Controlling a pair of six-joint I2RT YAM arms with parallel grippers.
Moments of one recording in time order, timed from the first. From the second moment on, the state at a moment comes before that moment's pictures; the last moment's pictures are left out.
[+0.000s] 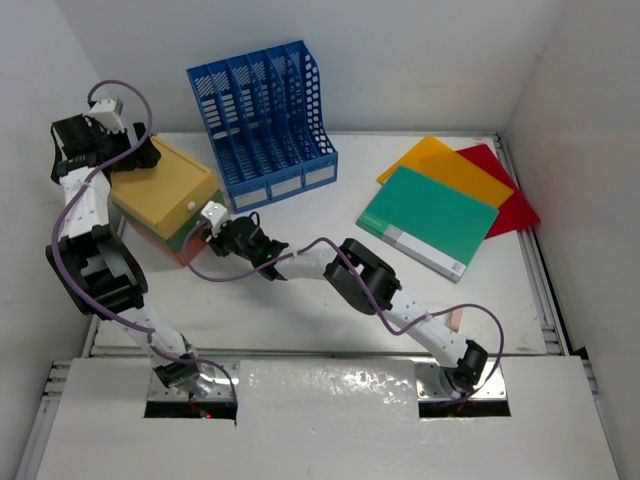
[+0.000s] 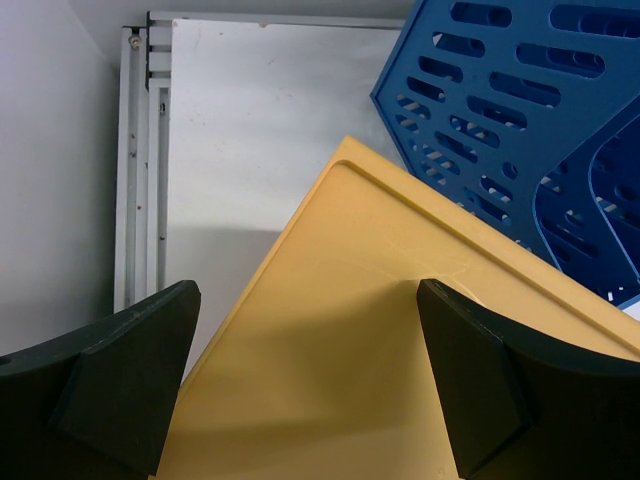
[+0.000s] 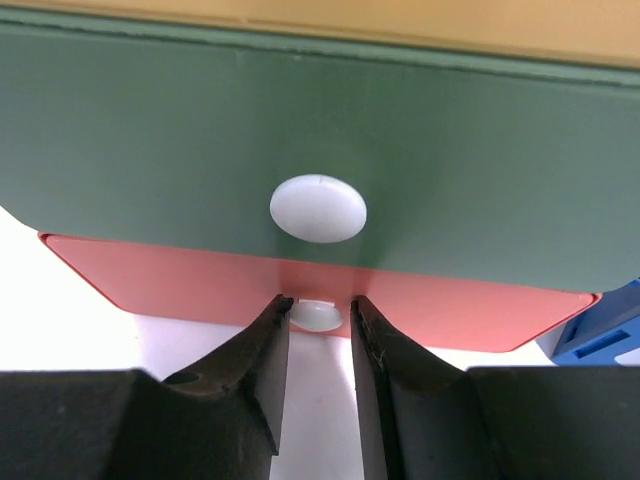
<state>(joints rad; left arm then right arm) 0.46 1.77 1.56 -0.40 0.48 0.16 1.01 2.66 1.94 0.58 0.00 -0.08</state>
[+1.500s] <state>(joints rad) 0.46 1.78 1.56 -0.37 0.49 0.14 1.01 2.42 1.45 0.78 0.02 -0.09</state>
